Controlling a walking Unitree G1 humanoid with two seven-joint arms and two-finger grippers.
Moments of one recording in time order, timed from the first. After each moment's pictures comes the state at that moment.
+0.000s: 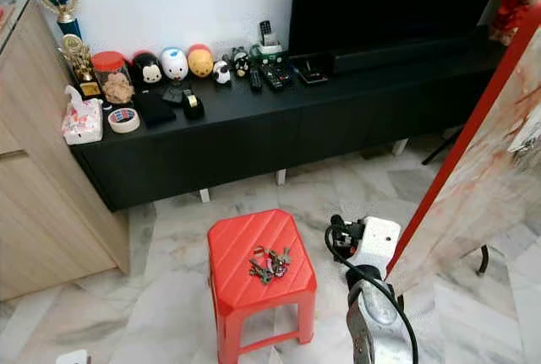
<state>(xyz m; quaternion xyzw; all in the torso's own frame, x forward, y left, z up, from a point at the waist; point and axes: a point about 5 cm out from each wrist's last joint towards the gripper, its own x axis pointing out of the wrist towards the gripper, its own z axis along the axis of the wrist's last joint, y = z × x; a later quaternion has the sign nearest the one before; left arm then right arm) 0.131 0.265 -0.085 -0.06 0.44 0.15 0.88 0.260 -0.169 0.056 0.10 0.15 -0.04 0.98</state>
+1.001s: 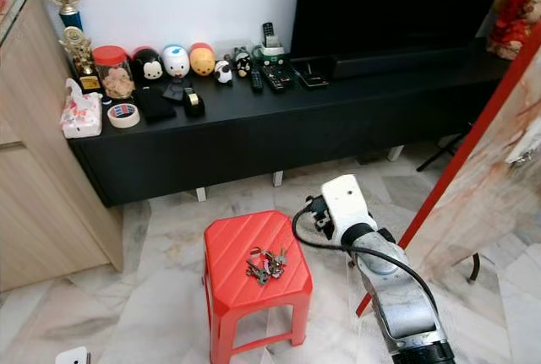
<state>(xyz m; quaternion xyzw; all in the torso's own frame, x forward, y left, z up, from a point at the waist) 0.136 0.266 -0.083 -0.07 0.43 0.16 0.88 0.293 -0.160 0.114 -0.17 0.12 0.16 0.96</state>
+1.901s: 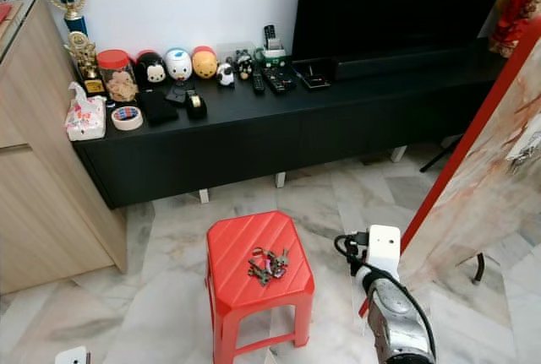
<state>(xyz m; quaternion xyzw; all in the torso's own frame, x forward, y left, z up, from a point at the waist) 0.141 0.269 -0.079 -0.06 0.43 0.15 0.89 0.283 -0.204 0.023 0.03 0.18 -0.04 0.98</state>
